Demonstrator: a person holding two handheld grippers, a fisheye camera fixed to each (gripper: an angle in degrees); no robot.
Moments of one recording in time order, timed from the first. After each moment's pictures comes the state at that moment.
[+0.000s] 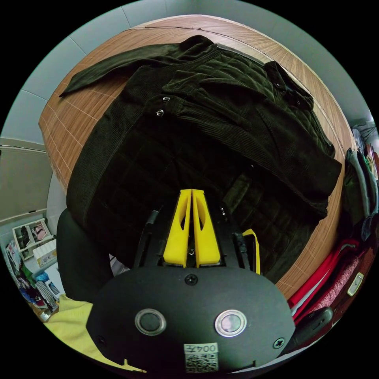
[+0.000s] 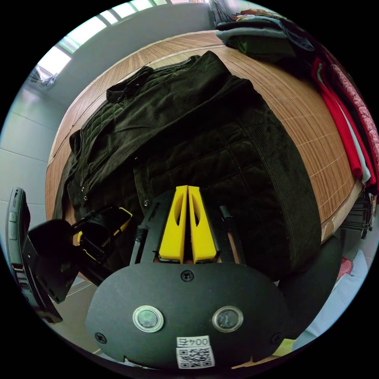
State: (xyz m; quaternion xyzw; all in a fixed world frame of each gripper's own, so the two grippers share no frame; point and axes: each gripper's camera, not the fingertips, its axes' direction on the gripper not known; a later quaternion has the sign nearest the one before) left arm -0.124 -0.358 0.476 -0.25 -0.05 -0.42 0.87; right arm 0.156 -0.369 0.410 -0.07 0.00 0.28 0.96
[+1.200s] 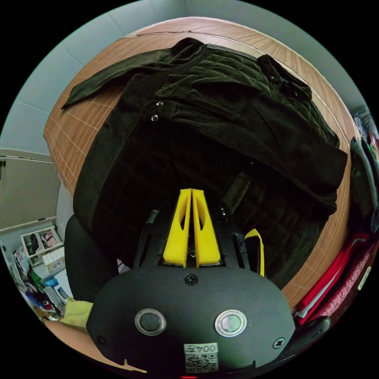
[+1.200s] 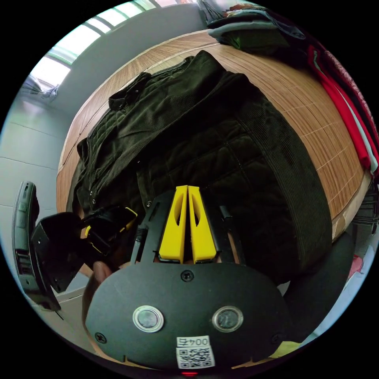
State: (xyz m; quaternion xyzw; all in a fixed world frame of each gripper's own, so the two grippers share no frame) left arm -0.105 -0.370 0.479 -0.25 -0.09 -0.39 0.88; right arm 0.269 -0.338 0.397 -0.04 -0.05 0.28 0.96
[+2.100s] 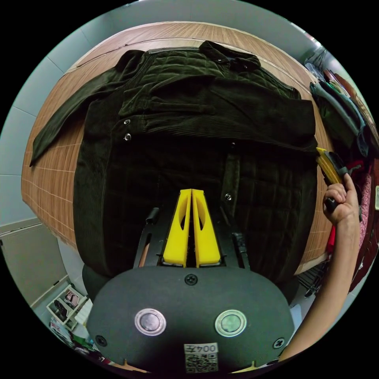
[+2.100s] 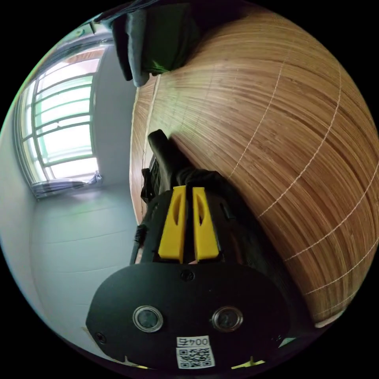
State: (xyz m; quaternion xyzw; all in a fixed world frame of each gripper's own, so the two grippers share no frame) left arm -0.142 -0.377 0.490 -0.24 0.03 -0.22 0.94; right arm 0.581 -0.352 0.398 0.08 -0.32 0.48 0.81
